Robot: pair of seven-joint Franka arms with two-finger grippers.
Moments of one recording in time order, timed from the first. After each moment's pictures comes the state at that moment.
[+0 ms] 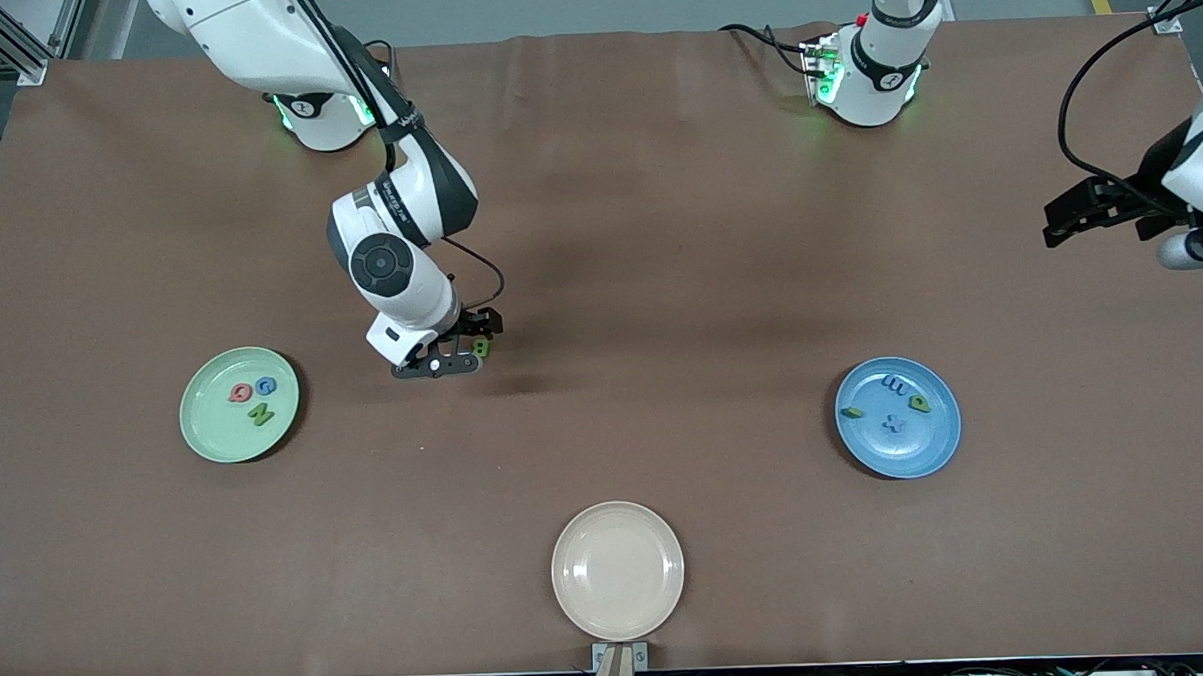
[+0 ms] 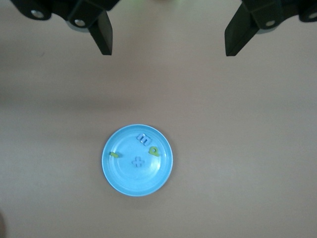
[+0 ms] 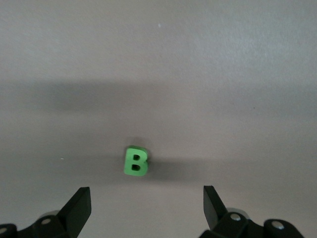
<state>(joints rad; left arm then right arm) 0.00 0.04 -0.08 -1.53 0.03 1.52 -0.08 0.54 0.42 -0.03 -2.04 0.10 2.36 0.38</state>
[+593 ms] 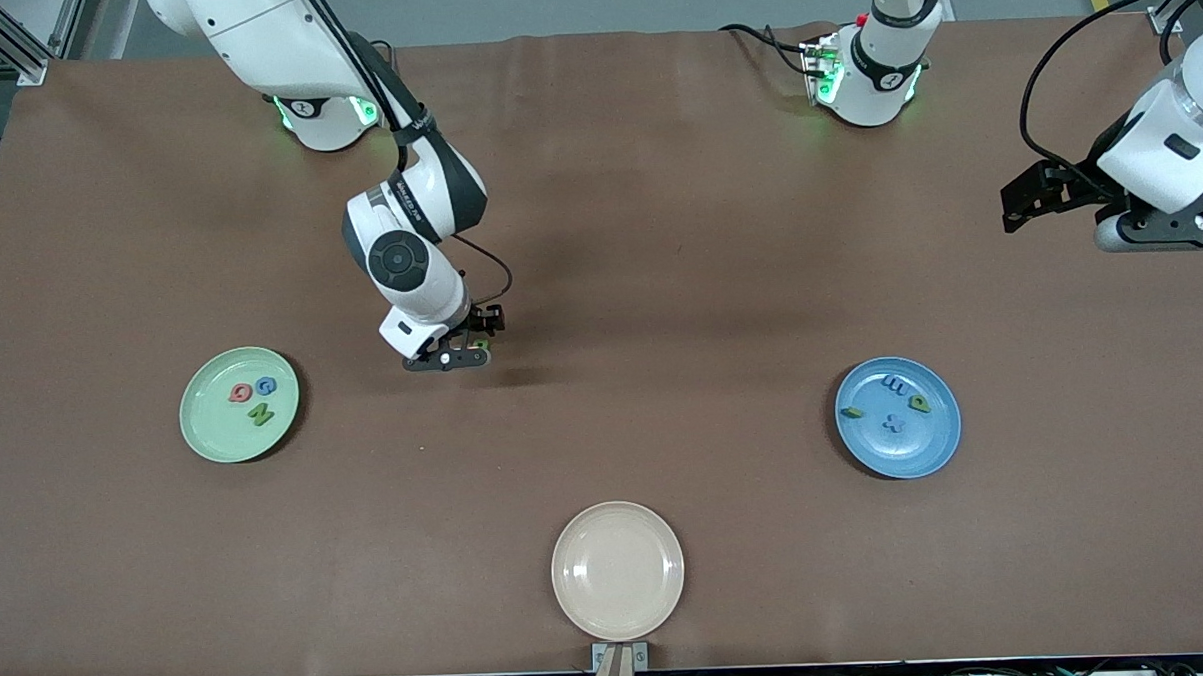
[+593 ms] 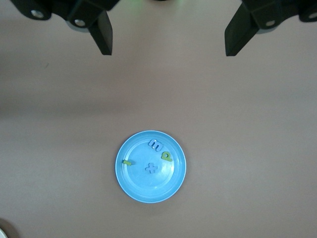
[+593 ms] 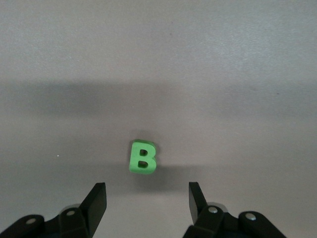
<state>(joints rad) 0.00 0.01 -0.13 -1.56 0.03 1.52 -0.08 0.57 0.45 -0.03 -2.06 0.11 2.42 0.42</state>
